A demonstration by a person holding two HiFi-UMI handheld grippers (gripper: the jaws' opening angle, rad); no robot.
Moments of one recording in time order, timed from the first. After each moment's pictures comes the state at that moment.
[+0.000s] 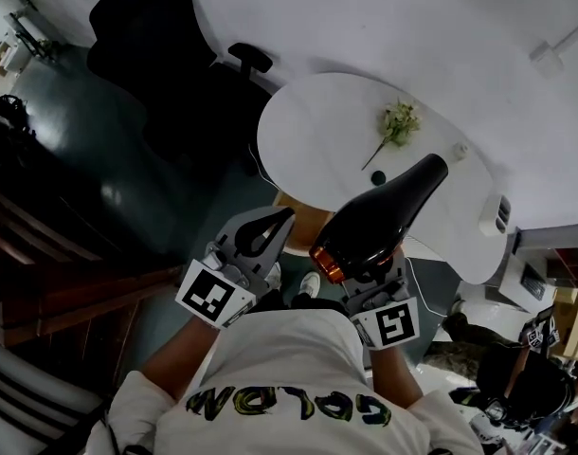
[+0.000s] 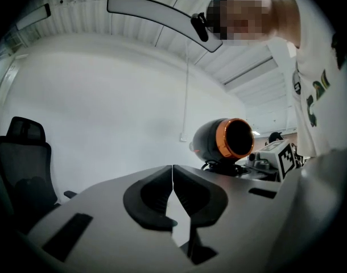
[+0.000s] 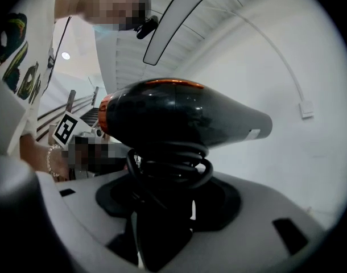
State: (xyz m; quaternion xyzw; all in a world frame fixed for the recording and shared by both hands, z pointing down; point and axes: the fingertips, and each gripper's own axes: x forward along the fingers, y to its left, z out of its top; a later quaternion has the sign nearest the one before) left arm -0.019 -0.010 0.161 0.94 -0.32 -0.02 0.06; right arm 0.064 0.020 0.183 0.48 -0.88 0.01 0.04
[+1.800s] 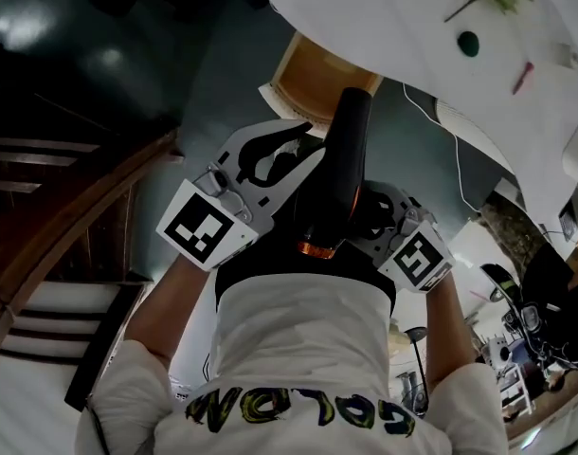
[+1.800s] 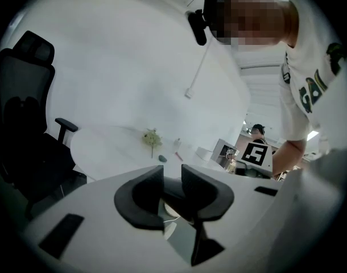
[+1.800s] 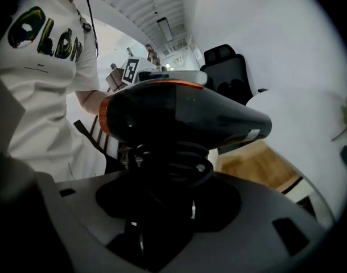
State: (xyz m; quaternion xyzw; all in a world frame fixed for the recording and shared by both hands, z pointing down) left arm -0.025 0.011 0.426 0.93 -0.25 0.09 0.25; right arm 0.007 0.145 0.497 0.08 -0.92 0.25 0.30
